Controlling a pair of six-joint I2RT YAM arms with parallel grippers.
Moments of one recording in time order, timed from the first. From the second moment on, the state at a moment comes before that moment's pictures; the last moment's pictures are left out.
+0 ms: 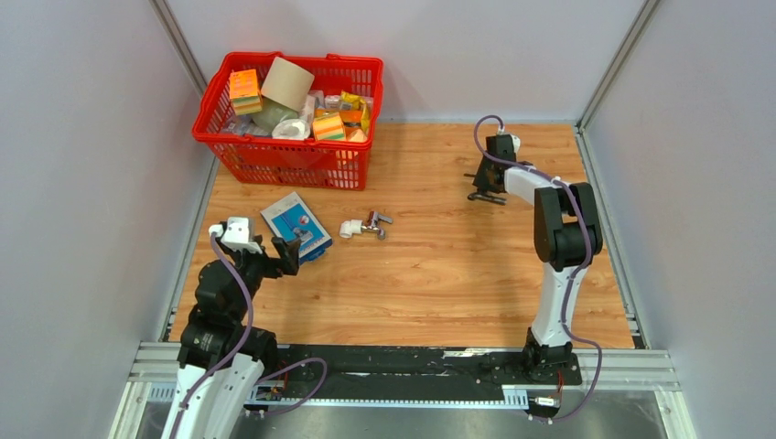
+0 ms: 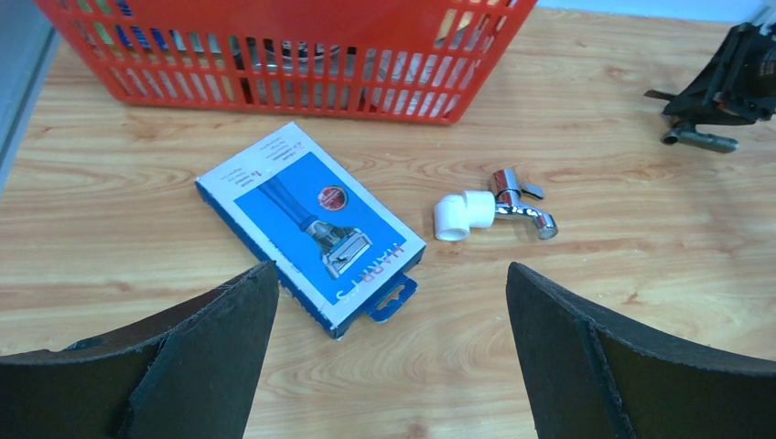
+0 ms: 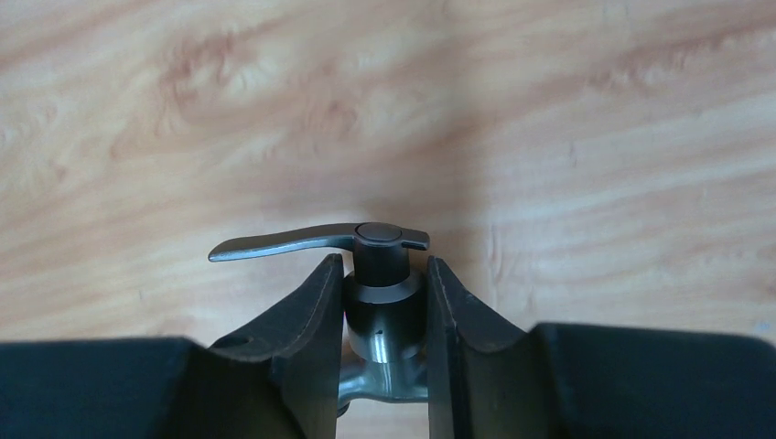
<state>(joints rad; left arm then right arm) -0.23 0.21 0.52 -0.47 -0.04 -0.18 0.14 2.09 1.43 -0.17 0.15 0.45</state>
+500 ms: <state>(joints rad) -0.23 0.48 0.61 -0.44 0.21 -0.33 0.51 1.57 1.10 -0.15 0.14 0.40</state>
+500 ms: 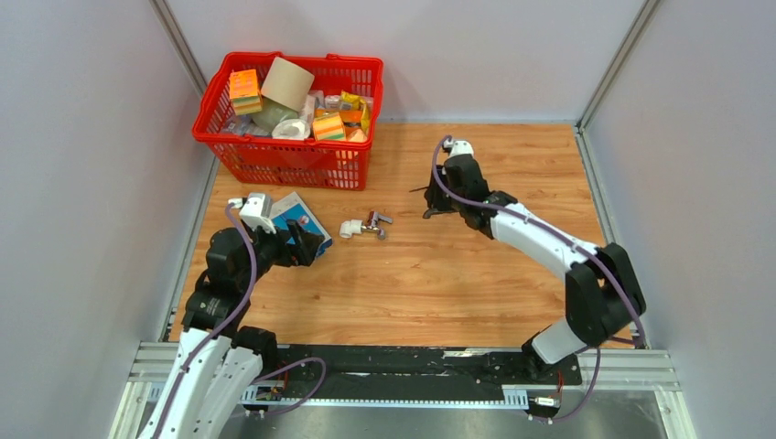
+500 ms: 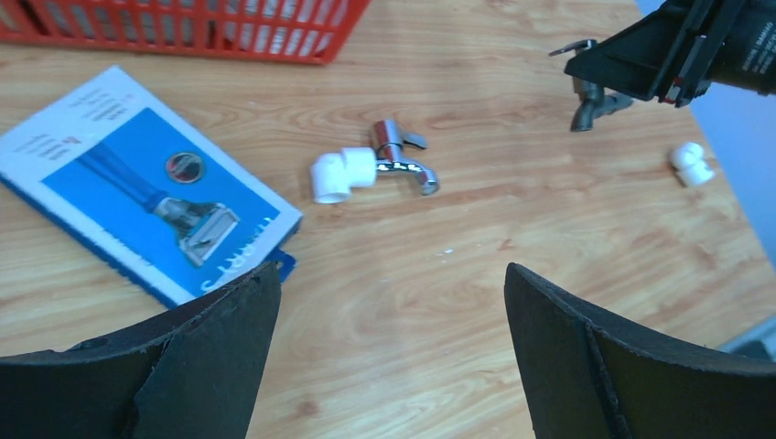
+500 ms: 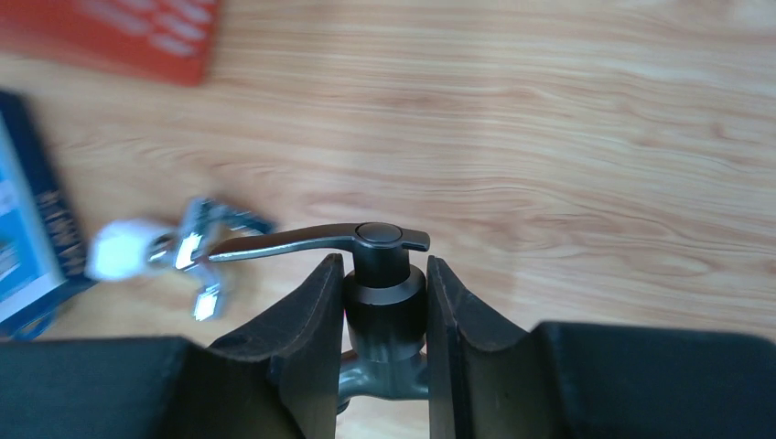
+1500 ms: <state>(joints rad) -0.53 0.84 0.72 -0.02 0.46 -0.73 1.07 1.18 0.85 0.21 0.34 0.26</state>
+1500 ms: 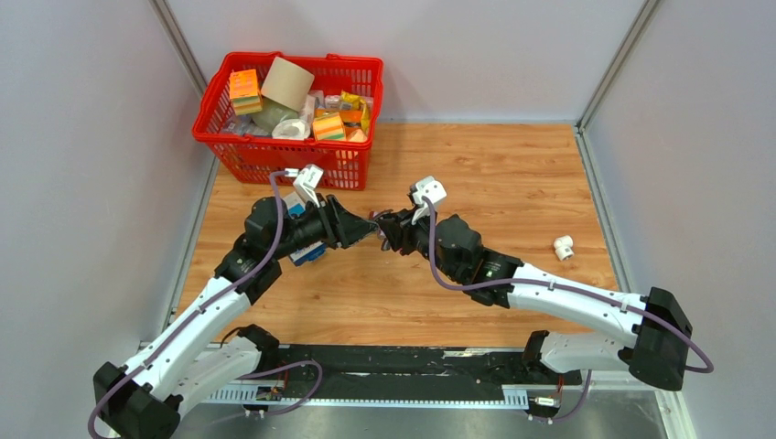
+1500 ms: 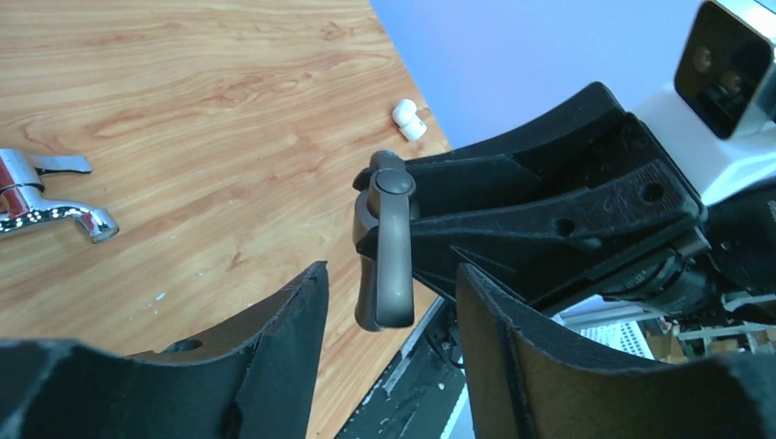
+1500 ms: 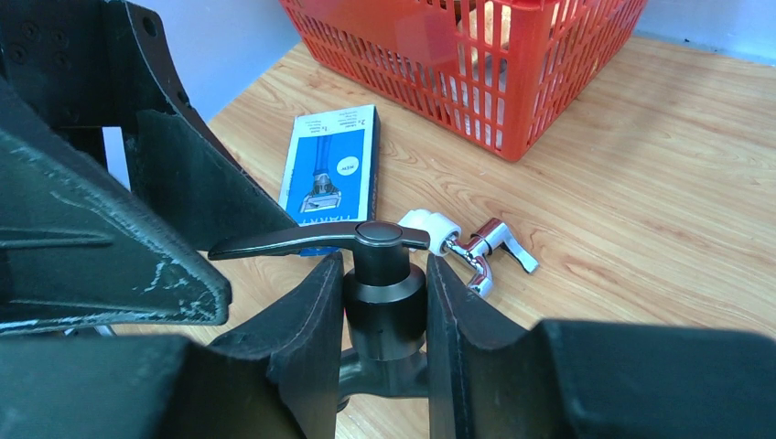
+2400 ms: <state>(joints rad) -0.57 0.92 0.77 -0.04 0.41 -0.69 1.08 1.18 0.80 0.27 0.35 0.23</state>
